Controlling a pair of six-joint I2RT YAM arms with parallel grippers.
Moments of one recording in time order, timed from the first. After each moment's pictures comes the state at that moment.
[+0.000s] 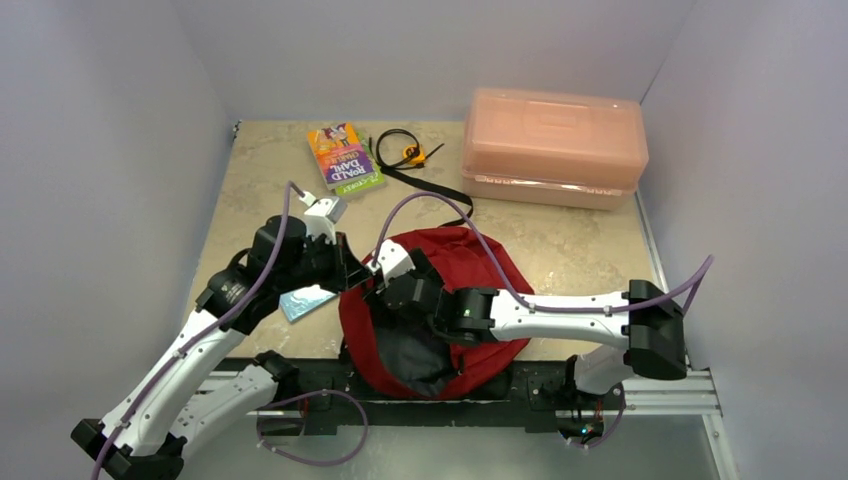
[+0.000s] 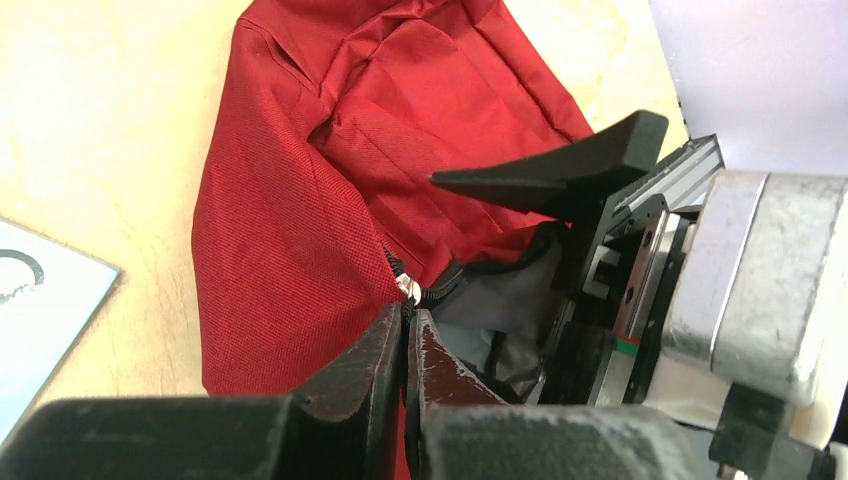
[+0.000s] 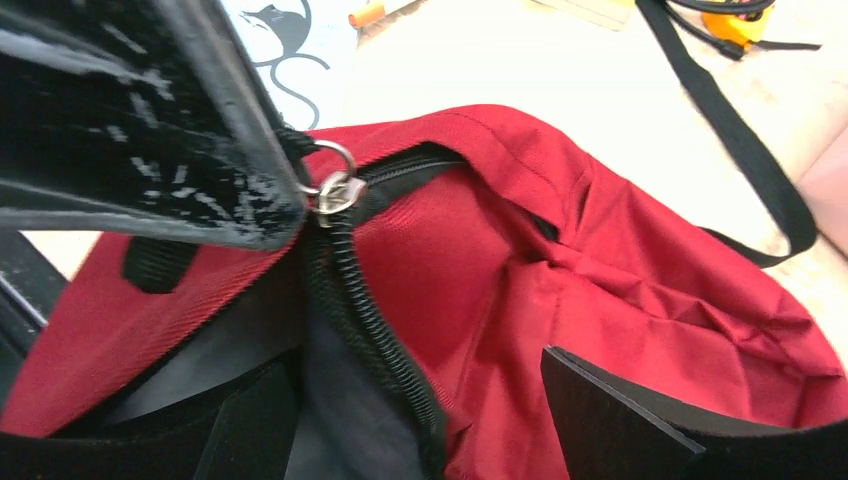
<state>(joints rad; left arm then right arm) -0.56 0.79 0.92 -0.70 0.27 -0.49 1.35 1.49 1.08 -0.23 0.61 0.26</state>
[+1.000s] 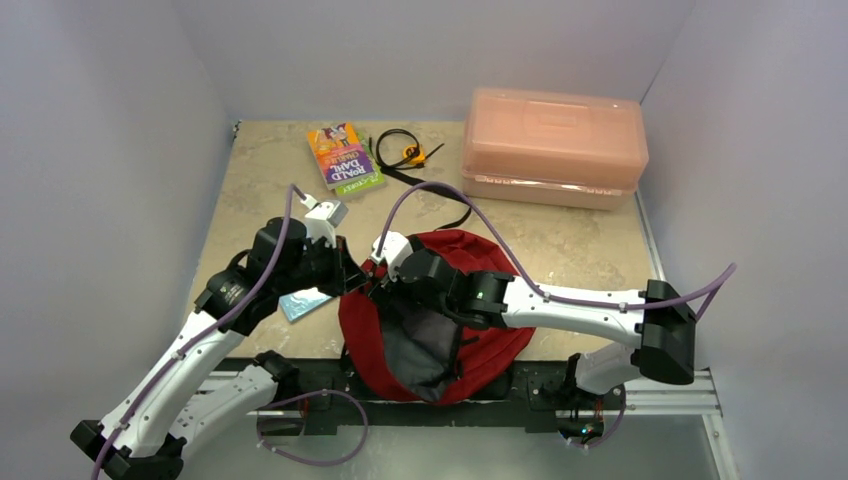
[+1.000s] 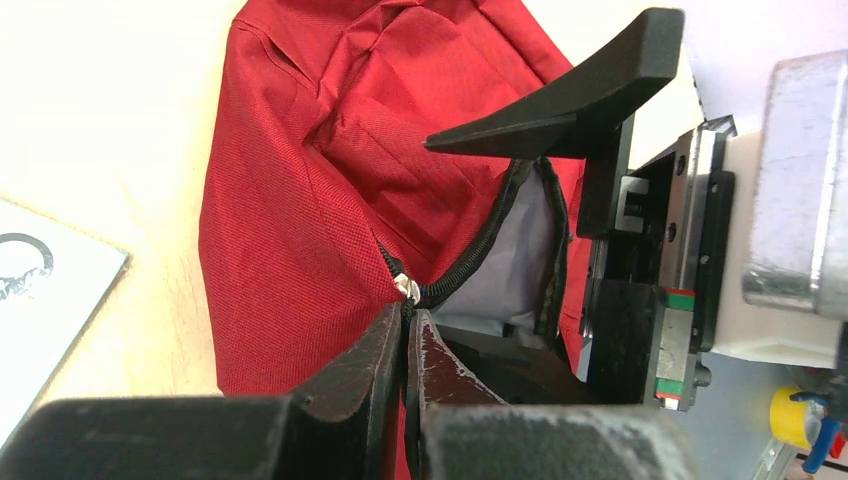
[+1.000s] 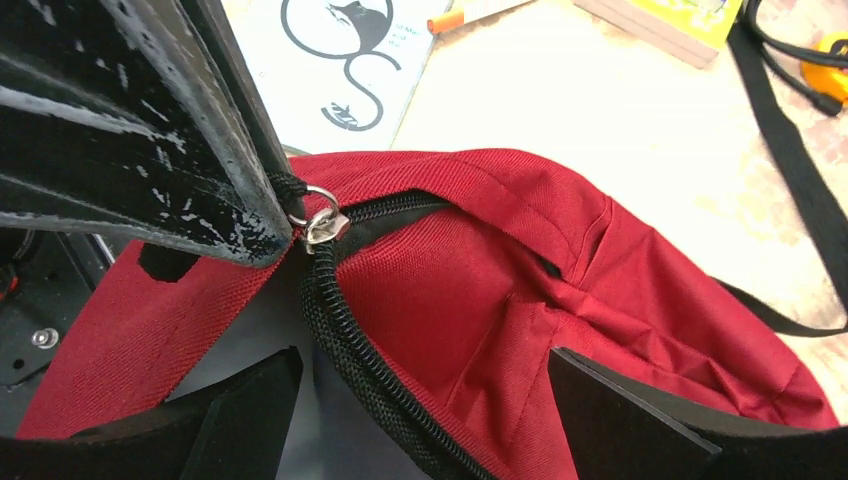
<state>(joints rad) -0.56 0.77 0.92 -0.74 0.27 -0.47 1.24 1.44 1.08 -0.24 0.32 0.12</state>
